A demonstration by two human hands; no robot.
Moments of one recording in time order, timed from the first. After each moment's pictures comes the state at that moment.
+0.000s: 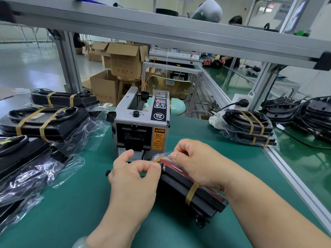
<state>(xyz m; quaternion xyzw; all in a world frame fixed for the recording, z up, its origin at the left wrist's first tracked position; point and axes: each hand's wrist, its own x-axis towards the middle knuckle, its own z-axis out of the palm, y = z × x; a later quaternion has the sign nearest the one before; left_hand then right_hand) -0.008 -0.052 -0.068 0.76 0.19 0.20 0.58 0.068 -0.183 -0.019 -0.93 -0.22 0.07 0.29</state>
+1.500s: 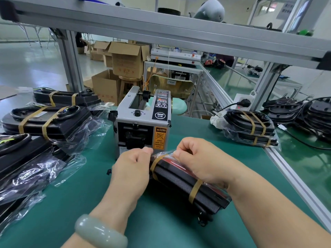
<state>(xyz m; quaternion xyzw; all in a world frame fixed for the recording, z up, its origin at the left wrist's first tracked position) 0.018 -0.036 -0.071 0.77 0.17 0.18 0.58 0.074 -0.188 -0.022 -0.92 -0.22 0.07 0.33</state>
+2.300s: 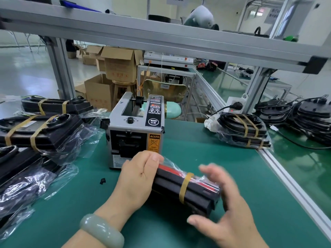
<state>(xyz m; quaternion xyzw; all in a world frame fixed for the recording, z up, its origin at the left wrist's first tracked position) 0.033 -0.036 -0.080 0.85 0.00 0.19 0.50 0.014 -0.241 -0.089 -0.80 -0.28 -0.16 0.50</state>
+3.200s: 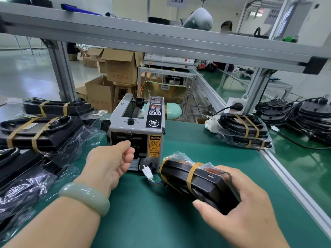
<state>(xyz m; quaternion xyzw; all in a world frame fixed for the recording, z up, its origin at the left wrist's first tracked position) 0.068 0.007 -0.052 0.54 0.33 0.11 0.77 0.006 -0.236 -0.051 -0.86 -0.20 -0.24 0.40</state>
